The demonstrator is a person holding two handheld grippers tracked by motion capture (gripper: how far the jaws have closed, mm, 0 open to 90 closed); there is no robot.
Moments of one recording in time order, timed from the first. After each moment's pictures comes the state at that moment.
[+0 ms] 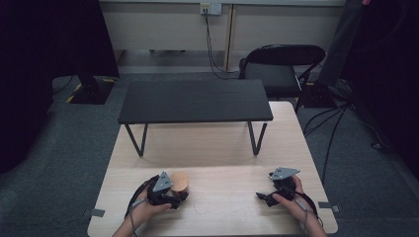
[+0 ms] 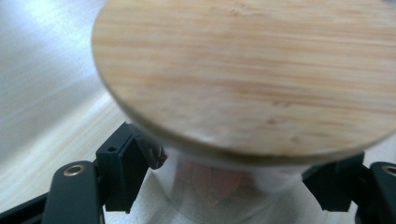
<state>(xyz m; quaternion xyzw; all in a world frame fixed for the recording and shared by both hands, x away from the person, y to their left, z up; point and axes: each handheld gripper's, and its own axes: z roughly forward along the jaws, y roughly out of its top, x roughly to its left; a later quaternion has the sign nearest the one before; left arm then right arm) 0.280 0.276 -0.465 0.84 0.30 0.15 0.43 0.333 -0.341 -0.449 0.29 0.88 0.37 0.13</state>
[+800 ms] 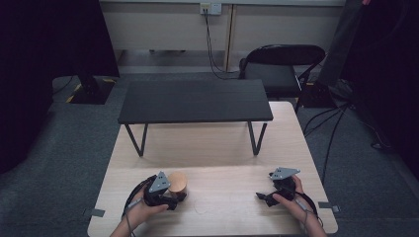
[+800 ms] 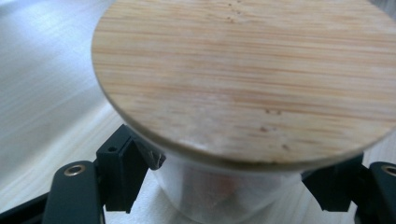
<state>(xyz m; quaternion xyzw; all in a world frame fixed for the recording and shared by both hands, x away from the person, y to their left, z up) 0.274 0.285 -0.447 0.84 0.29 0.15 0.44 0.333 -0.341 -0.449 0.29 0.88 0.37 0.13</state>
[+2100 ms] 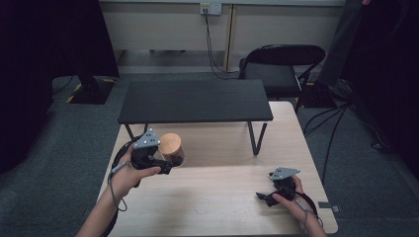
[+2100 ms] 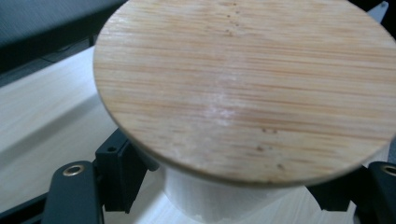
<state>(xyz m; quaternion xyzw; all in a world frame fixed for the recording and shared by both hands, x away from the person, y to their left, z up) 0.310 0.293 -0.301 0.81 0.31 0.15 0.47 0.333 -0.341 -0.449 0.29 0.88 0.37 0.13</state>
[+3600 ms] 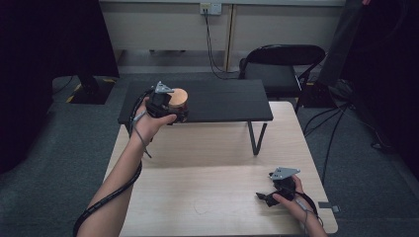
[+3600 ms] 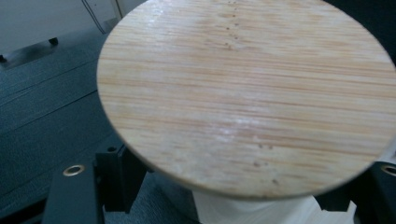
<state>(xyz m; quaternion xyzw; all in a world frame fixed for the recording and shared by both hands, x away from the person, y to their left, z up) 0.397 0.235 -0.240 0.78 0.42 0.22 0.41 0.333 -0.341 -0.449 0.29 0.88 0.37 0.13</state>
